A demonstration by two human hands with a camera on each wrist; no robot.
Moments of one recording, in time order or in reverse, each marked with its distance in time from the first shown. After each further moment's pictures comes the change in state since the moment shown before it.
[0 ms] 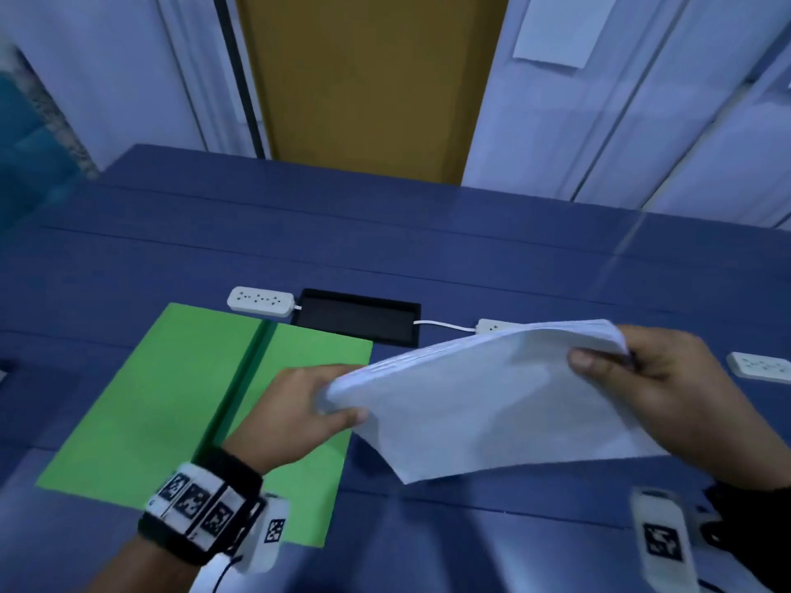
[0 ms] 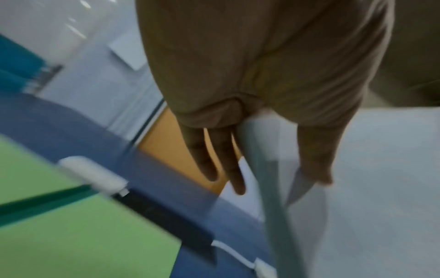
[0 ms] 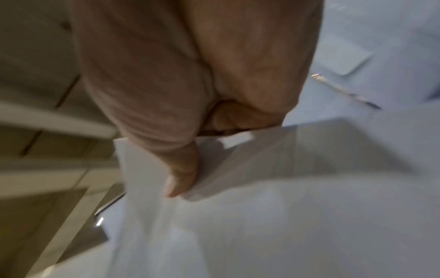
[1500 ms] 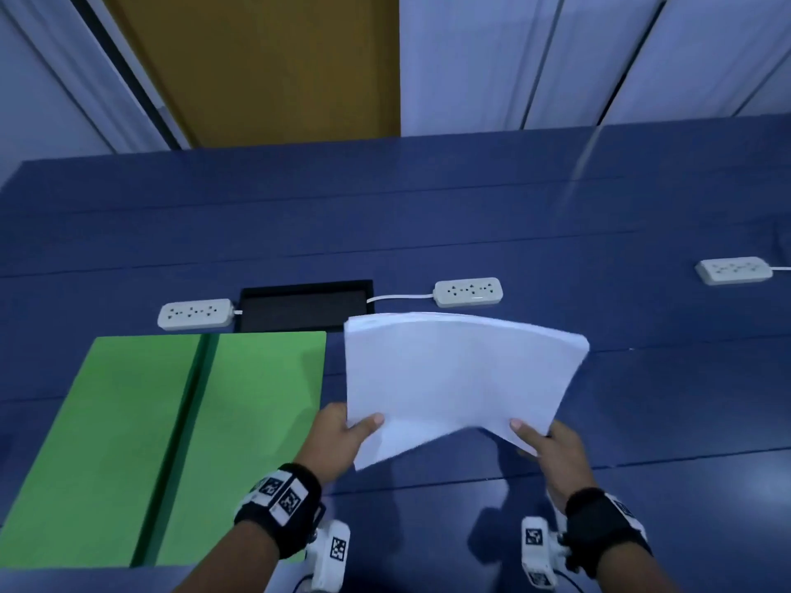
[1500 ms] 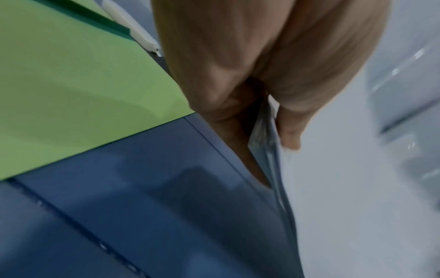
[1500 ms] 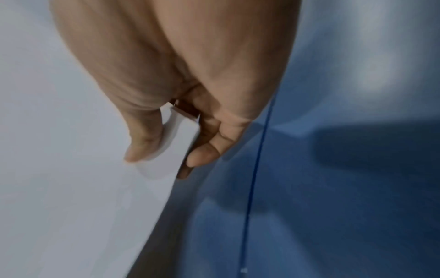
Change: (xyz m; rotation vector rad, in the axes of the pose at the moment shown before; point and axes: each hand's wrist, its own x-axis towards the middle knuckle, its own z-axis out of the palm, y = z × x) left_hand 0.042 -0.048 0.156 -0.378 -0.193 -0.340; right_hand -0.090 0.262 0.173 0.839 0.334 0.879
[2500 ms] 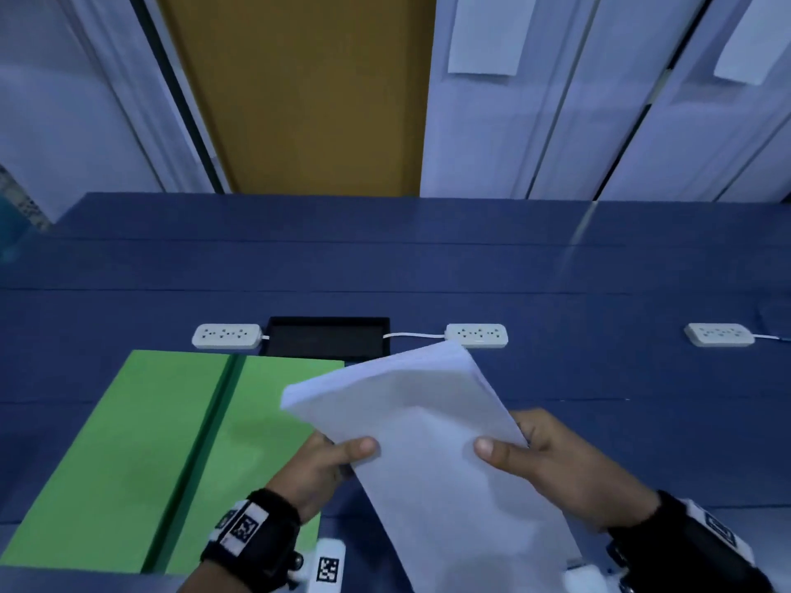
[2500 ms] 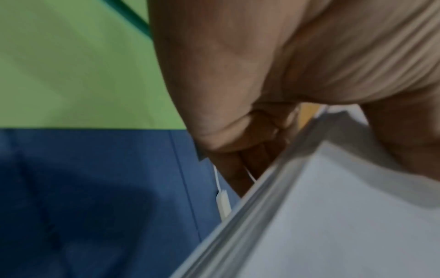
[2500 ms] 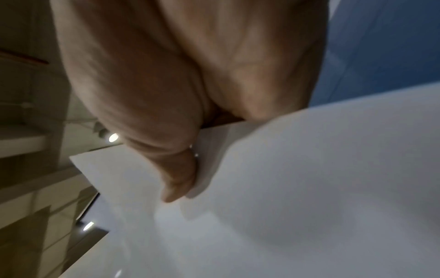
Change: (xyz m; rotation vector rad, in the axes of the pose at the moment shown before) left_hand -0.072 0.054 -0.038 -0.699 -0.117 -0.013; right_hand -0.150 -0.189 0.060 -0.421 -0.797 -0.217
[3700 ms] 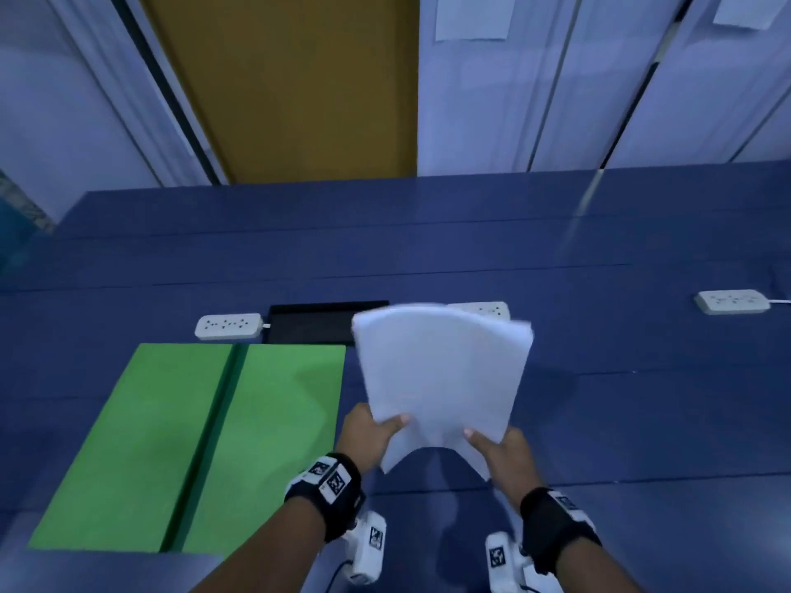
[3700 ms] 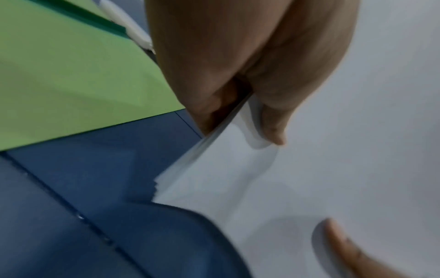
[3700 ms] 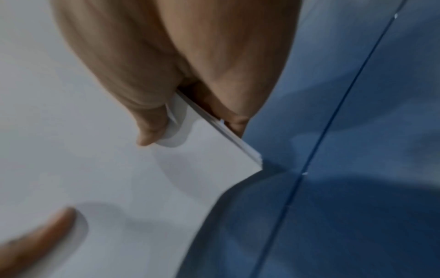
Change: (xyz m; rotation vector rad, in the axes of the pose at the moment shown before) left_hand 0.072 -0.066 -0.001 0.642 0.242 0.000; right_hand 0.064 0.166 0.015 0.213 0.626 0.095
